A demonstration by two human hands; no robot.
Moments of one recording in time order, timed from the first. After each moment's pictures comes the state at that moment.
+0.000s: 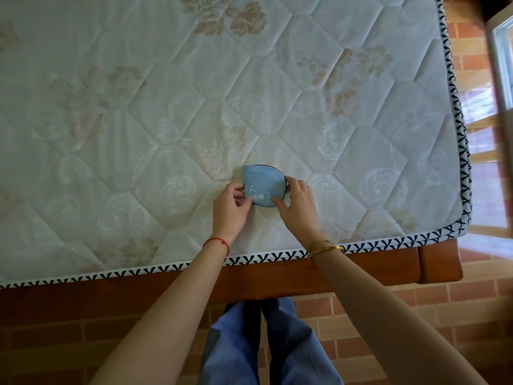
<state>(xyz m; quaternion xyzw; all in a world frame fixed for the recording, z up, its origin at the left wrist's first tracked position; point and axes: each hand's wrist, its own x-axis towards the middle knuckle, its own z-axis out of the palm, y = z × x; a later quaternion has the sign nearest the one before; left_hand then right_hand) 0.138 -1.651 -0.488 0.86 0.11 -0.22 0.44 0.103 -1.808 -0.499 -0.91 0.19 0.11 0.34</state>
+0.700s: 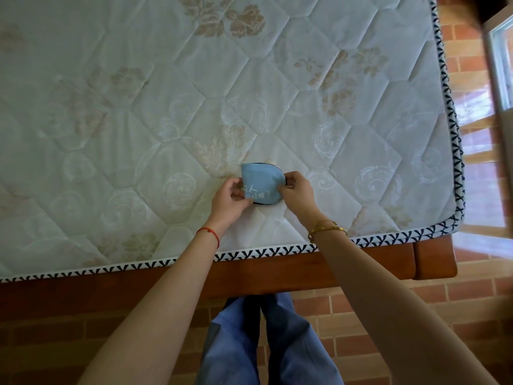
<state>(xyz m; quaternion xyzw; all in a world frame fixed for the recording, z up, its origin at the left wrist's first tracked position) 0.143 -1.644 -0.475 0.78 0.13 -0.31 0.53 0.128 -1.812 -0.475 -0.75 0.36 0.18 0.52</state>
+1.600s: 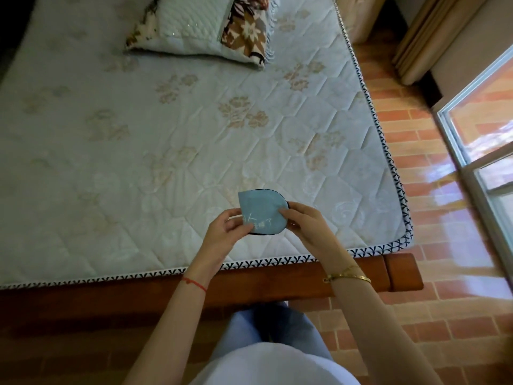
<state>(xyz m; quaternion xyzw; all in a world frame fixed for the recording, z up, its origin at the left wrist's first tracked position) 0.062 -1.598 -0.210 0.68 0.12 -0.27 0.67 0.047 -1.792 -0.214 -0.54 0.28 0.14 0.78</state>
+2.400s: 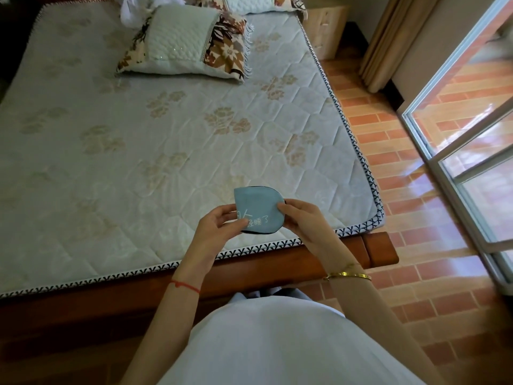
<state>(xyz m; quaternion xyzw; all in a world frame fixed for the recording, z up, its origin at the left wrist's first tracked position) -0.014 -1.592 -0.133 0.70 0.07 -0.25 0.66 -0.045 -1.786 -0.138 -0.55 0.26 0.09 0.79</state>
